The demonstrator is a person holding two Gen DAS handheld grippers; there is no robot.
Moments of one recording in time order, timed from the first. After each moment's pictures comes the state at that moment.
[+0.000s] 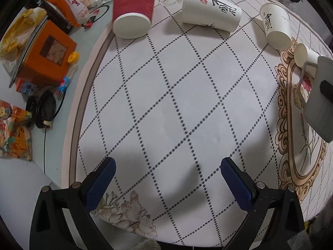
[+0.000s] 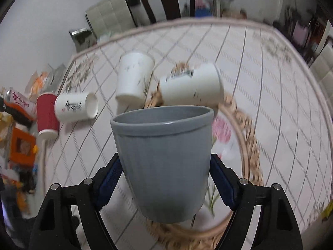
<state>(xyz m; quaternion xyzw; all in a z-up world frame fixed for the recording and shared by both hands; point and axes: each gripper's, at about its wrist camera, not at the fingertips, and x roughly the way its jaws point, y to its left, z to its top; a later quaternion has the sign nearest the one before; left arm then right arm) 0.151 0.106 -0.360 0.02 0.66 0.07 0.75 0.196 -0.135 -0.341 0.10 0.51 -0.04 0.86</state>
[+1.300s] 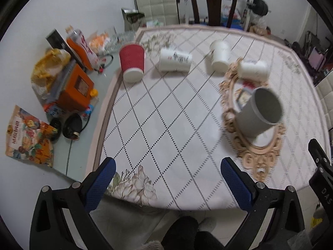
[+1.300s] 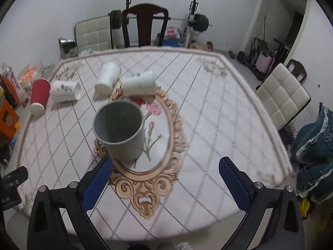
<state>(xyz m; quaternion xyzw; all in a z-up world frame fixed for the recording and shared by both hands) 0.042 0.067 -0.218 0.05 0.54 0.01 0.84 0.015 -0.147 -0.251 0.01 0.45 -0.16 0.88</state>
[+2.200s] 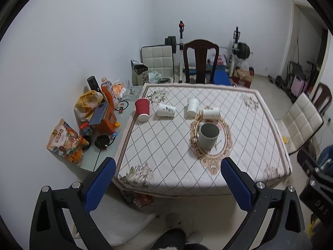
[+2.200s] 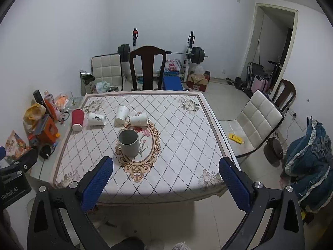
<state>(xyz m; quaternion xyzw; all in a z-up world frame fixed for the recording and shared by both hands) -0.141 0.040 -0.016 0.03 0.41 0.00 0.91 -0.194 -0.163 -0.013 0.01 0.37 -0.12 0.92</state>
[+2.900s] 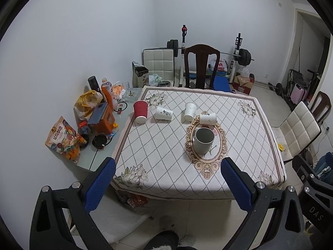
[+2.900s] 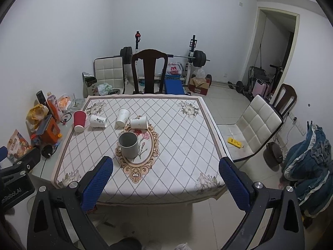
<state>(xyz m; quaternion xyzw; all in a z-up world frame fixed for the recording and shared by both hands) -0.147 0.032 -0.008 0.00 0.40 0.01 0.92 -0.192 -0.169 -0.004 0.00 0.37 -0.11 0.92</state>
